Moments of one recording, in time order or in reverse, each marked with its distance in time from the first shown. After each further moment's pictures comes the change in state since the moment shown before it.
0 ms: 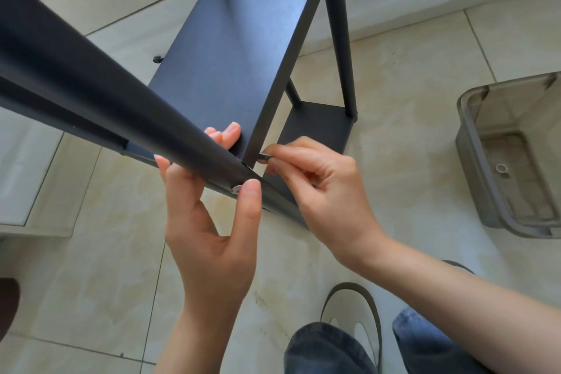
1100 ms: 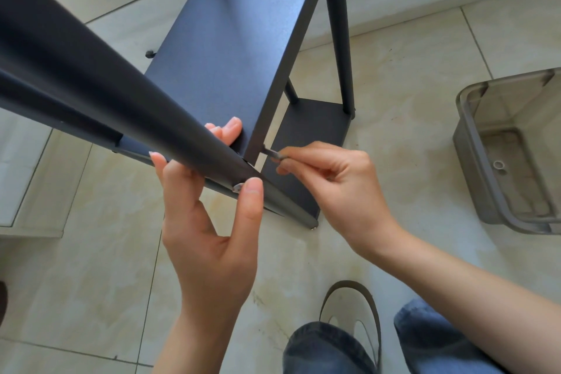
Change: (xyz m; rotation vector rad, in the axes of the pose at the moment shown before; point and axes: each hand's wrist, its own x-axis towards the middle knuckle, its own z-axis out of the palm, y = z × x) left_hand -0.001 -0.003 -0.001 -0.015 -0.014 0.007; right_hand 0.000 0.016 -0.014 -0.058 0.006 0.056
